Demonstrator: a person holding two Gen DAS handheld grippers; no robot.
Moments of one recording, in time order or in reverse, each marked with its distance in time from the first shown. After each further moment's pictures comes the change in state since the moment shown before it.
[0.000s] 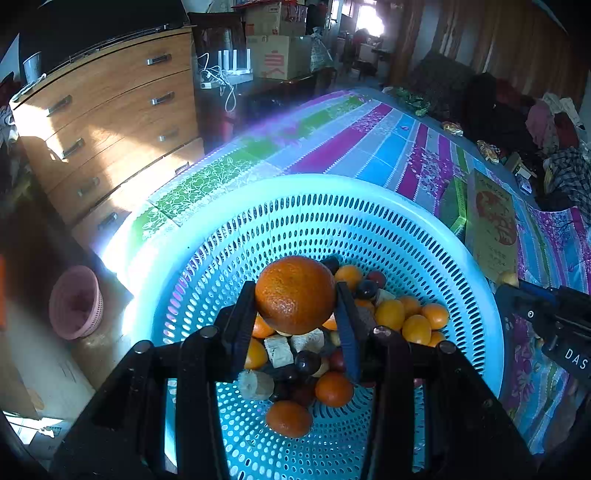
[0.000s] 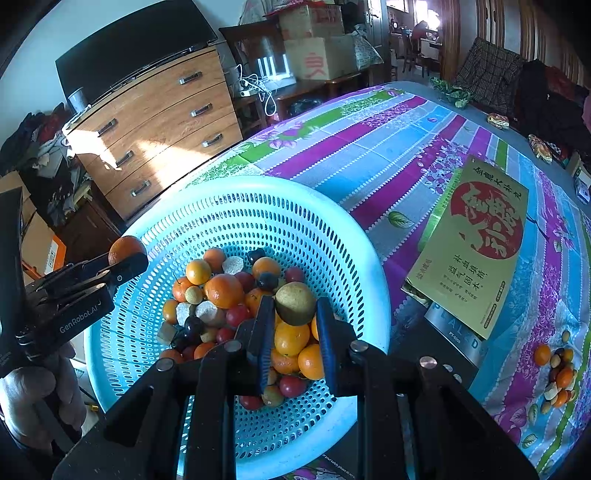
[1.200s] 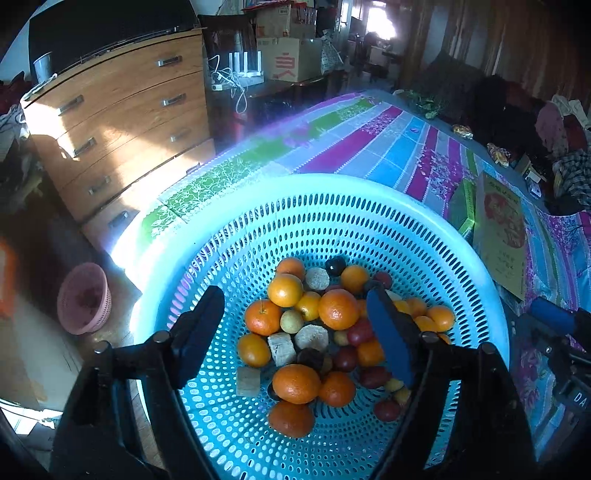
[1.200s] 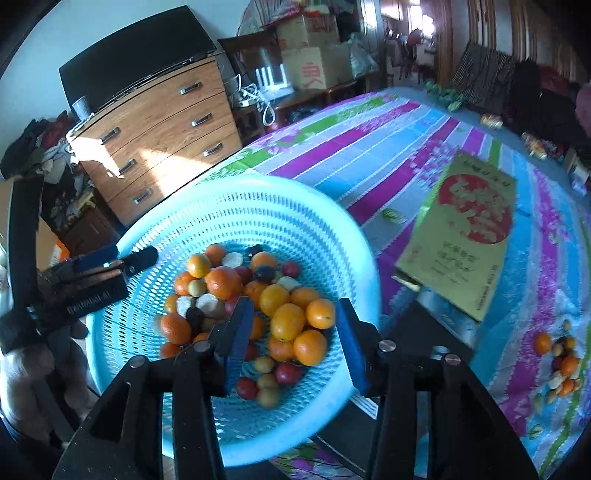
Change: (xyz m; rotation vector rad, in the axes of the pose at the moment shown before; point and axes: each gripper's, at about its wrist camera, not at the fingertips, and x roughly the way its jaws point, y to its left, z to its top) left arm -0.008 -0.004 -0.004 -0.021 -0.026 0.039; right arm -0.022 -0.005 -0.028 -0.003 -0.076 -0.032
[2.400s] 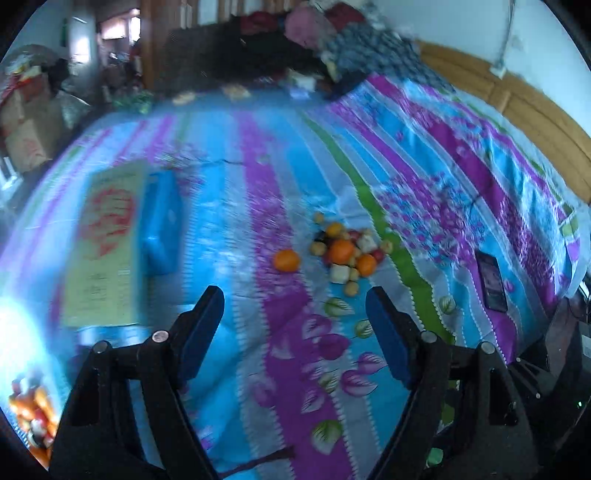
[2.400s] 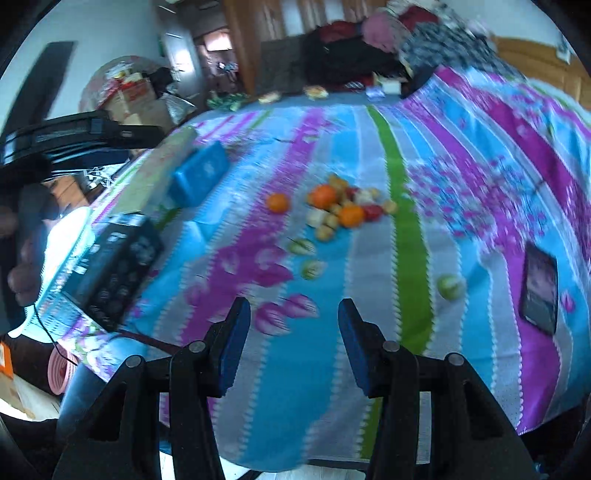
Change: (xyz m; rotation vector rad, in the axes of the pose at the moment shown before) left arm -0.014 -0.399 -0.074 0.655 0.094 -0.563; right arm -0.177 -0.265 -0.279 0.505 -0.120 -0.364
